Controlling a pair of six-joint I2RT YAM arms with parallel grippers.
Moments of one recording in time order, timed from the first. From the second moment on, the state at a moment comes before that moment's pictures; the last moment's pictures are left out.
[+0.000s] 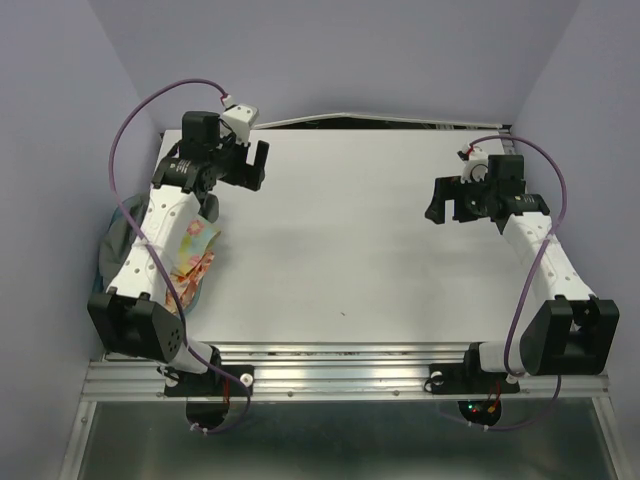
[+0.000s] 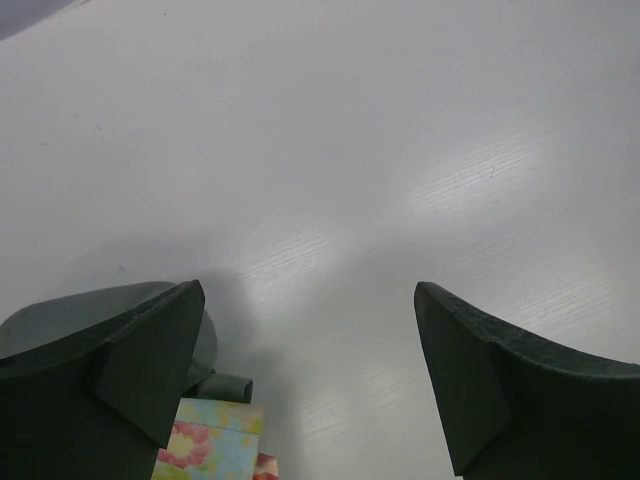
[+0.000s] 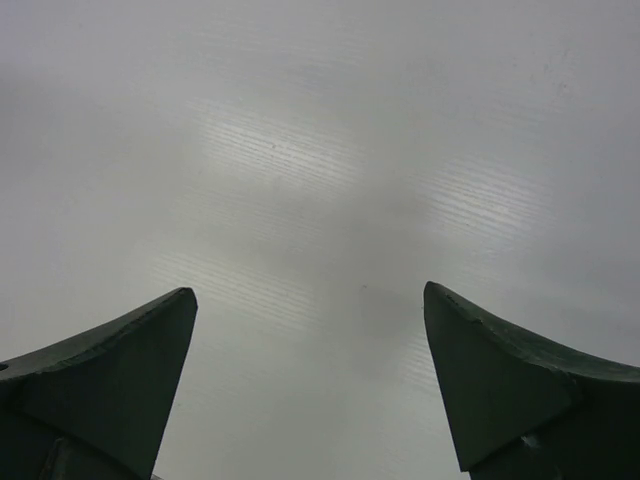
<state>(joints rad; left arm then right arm) -0.20 1.45 1.53 -0.69 0.17 0.16 -0.02 1.34 1.14 -0.58 -0.39 -0.05</state>
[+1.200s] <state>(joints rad) 0.35 1.35 1.26 -0.98 -0.03 0.49 -0.02 1.43 1.12 -0.59 -0.48 -0.05</state>
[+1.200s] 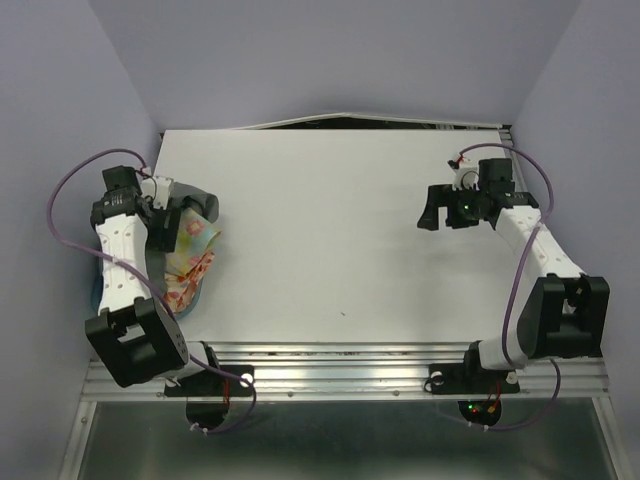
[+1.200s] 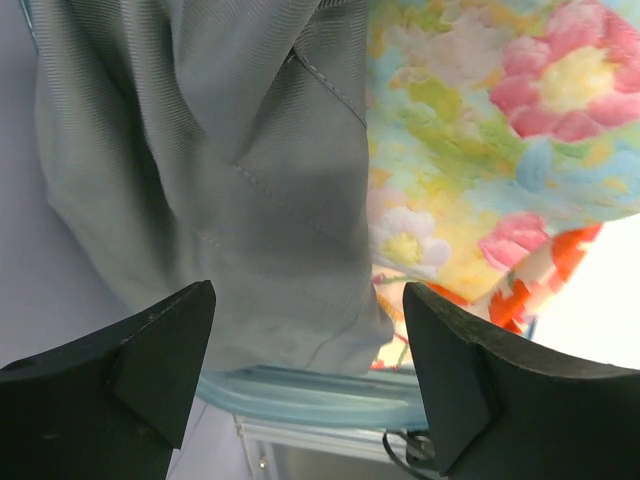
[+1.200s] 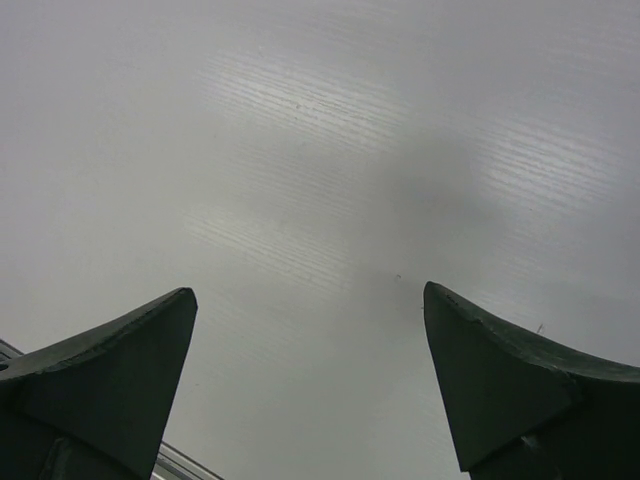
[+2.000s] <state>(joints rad) 0.35 1.42 1.15 -0.71 -0.16 0.43 -0.02 1.49 1.15 -0.62 -0.48 -0.04</state>
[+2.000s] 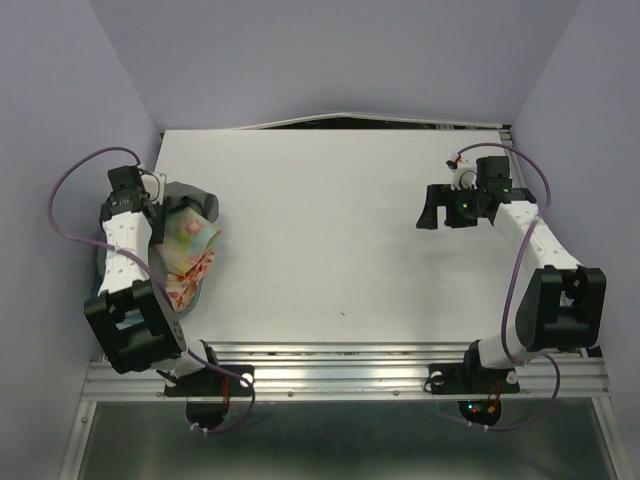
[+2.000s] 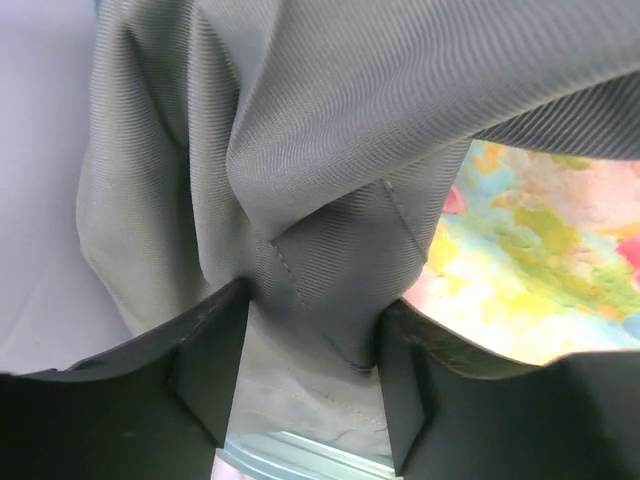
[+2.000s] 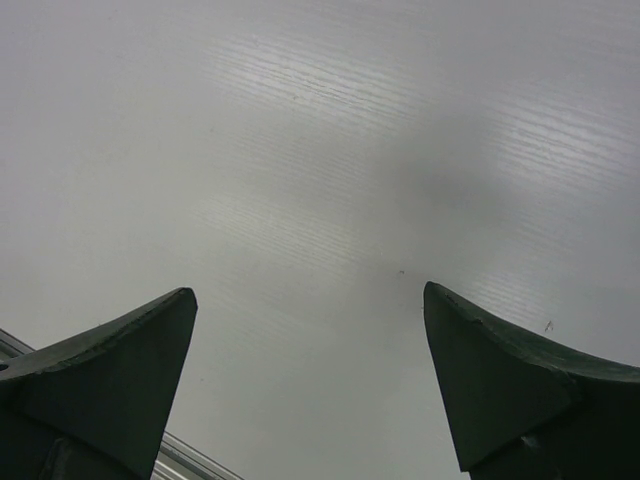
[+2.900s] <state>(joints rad) 0.35 1.27 1.91 -0.73 -0.07 0.34 -0.02 1.49 1.16 -0.62 -0.51 -0.02</state>
